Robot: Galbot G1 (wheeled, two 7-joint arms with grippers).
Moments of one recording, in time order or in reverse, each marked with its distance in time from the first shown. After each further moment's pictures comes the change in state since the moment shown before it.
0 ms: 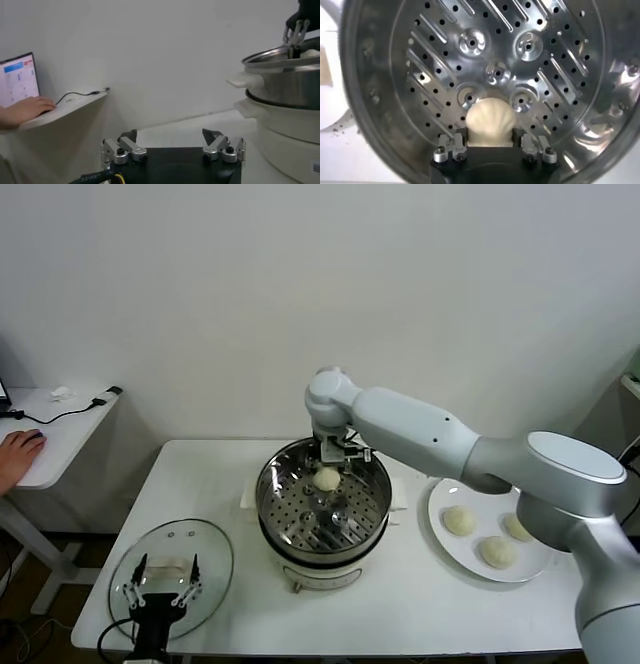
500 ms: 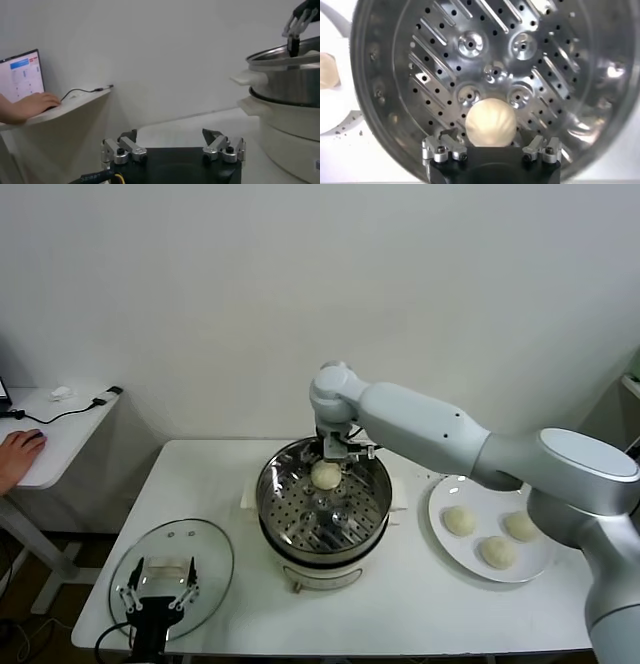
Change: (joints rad) left arm 0.007 0.000 0.000 -0.003 -0.005 -0.002 -0.005; right arm 0.103 -0.144 0.001 0.135 0.171 -0.085 0.003
